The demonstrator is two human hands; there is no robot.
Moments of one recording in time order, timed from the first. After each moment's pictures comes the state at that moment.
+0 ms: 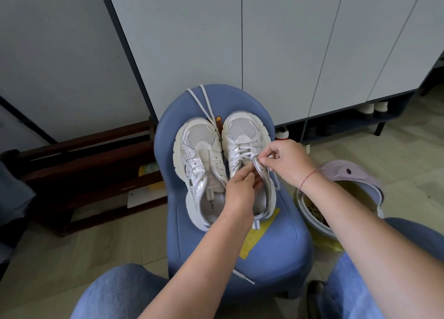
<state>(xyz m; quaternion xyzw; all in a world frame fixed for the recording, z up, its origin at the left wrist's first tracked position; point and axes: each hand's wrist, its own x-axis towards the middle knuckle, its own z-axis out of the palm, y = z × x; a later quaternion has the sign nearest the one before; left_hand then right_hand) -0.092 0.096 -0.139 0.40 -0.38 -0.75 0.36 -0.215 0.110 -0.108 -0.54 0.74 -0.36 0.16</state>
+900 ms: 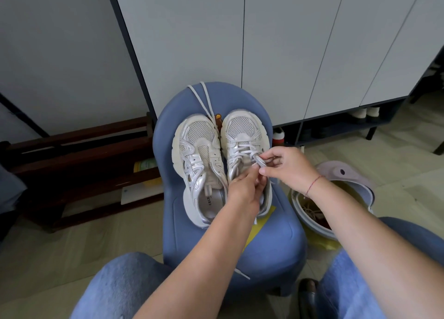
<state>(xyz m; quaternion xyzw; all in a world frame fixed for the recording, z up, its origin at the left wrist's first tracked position) -0.110 0.091 -0.146 0.41 -0.16 -0.81 0.39 -0.221 0.121 -0.127 -0.51 0.70 -0.42 0.28</state>
